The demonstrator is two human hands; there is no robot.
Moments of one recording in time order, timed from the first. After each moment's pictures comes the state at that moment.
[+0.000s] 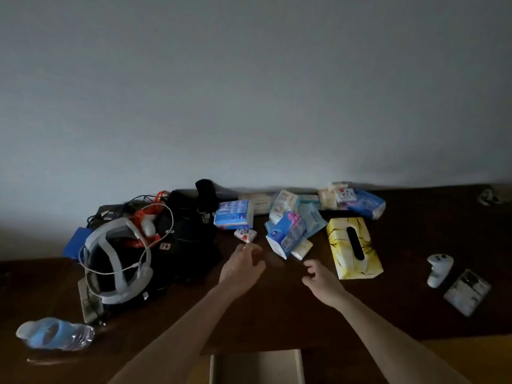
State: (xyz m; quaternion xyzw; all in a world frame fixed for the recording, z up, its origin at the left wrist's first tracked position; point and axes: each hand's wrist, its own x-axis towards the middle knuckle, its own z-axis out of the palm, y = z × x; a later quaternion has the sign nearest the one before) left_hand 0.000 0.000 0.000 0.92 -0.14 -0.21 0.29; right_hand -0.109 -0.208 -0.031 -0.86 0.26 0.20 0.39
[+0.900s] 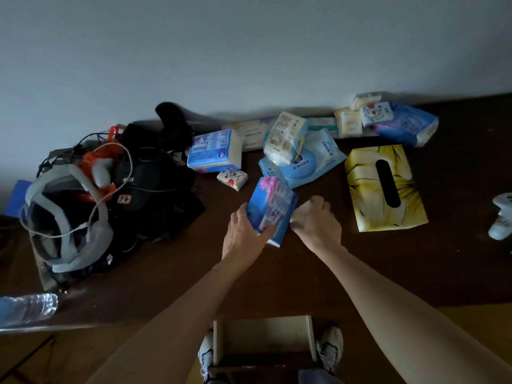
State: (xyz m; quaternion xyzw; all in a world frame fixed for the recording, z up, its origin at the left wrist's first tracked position) left_hand 0.005 -0.050 -0.179 0.93 -0.05 -0.24 0.29; right_hand -0.042 -0.230 -0.204 -0.90 0.34 0.11 0.25
